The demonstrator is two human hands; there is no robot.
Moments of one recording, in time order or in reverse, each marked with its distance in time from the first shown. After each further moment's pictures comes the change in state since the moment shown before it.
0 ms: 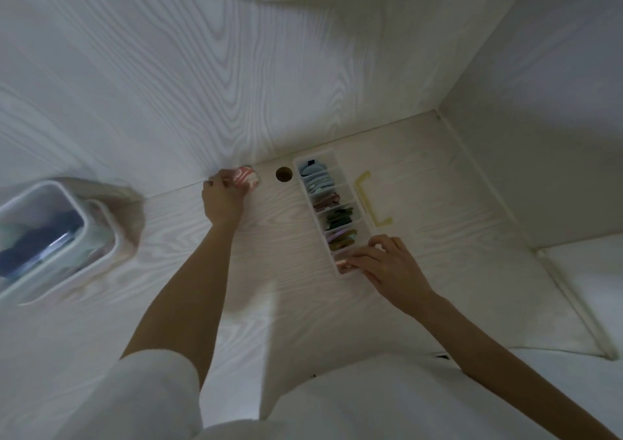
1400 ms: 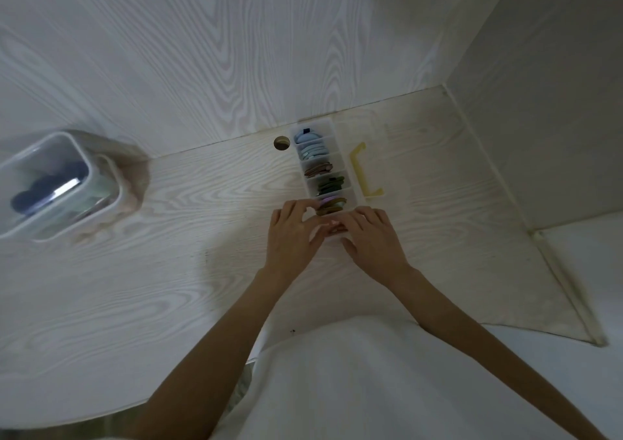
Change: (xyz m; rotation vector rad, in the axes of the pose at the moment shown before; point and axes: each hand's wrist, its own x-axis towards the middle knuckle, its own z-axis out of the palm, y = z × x) left_hand -0.193 0.035 0.024 0.317 -0.024 0.833; right_hand -0.011 -0.003 0.007 -0.033 -0.026 0.097
